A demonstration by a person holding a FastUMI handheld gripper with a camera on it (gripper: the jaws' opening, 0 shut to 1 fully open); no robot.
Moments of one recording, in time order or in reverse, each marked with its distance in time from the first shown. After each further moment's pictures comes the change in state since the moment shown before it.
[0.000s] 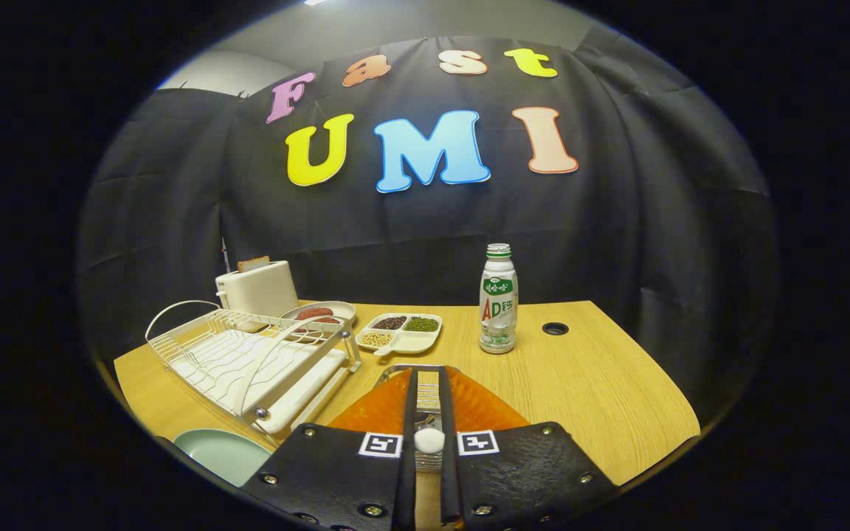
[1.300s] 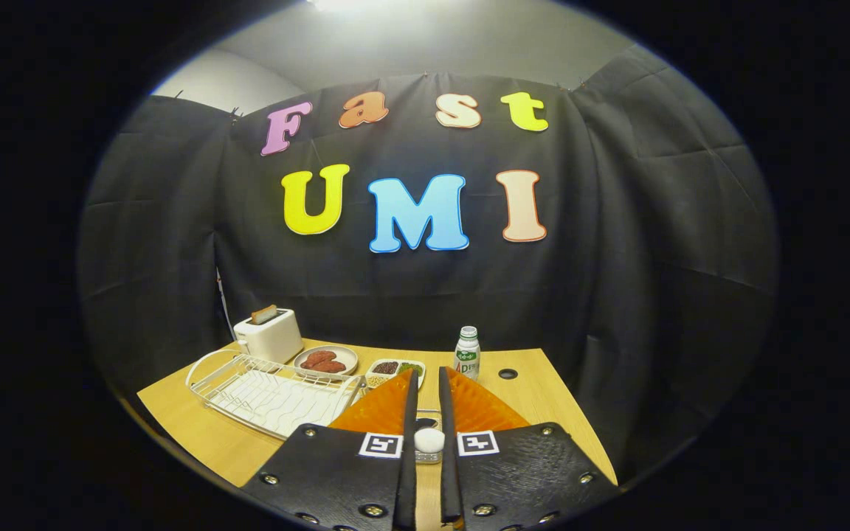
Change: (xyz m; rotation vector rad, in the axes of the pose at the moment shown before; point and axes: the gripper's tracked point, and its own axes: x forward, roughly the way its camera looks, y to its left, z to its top) arm -0.145 0.027 0.143 -0.048 -0.033 -0.148
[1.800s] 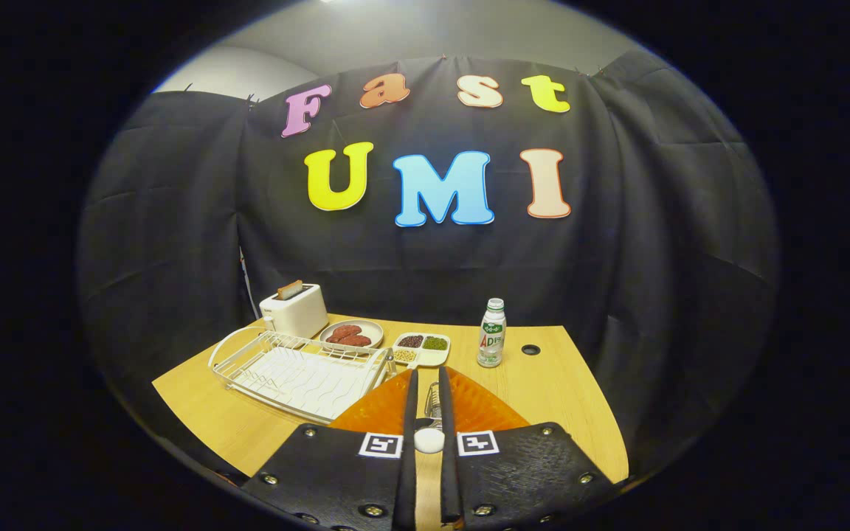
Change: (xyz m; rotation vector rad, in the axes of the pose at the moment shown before) arm -0.013 0.036 -0.032 -0.002 0.110 0.103
